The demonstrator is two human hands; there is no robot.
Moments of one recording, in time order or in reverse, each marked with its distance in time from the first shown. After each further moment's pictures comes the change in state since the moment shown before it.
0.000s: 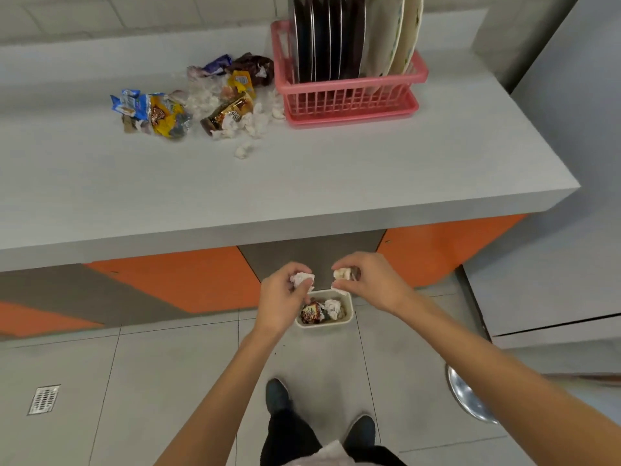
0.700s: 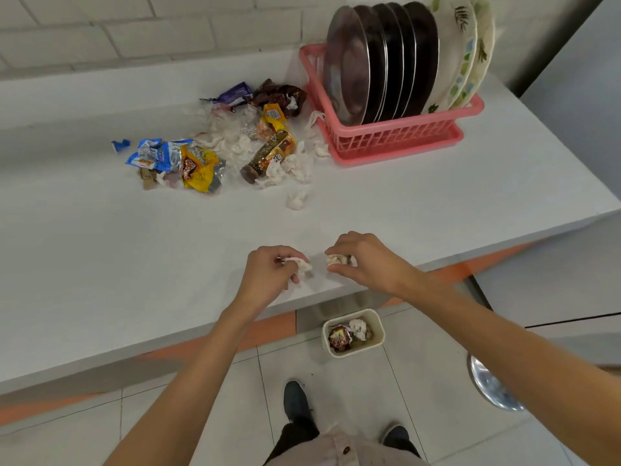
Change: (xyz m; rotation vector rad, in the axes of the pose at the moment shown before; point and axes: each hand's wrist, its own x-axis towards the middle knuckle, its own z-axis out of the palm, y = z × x) left_hand 0.203 -0.001 -0.207 -0.019 -0.254 0.063; right_hand 0.201 -0.142 0.010 -0.191 0.049 -0.110
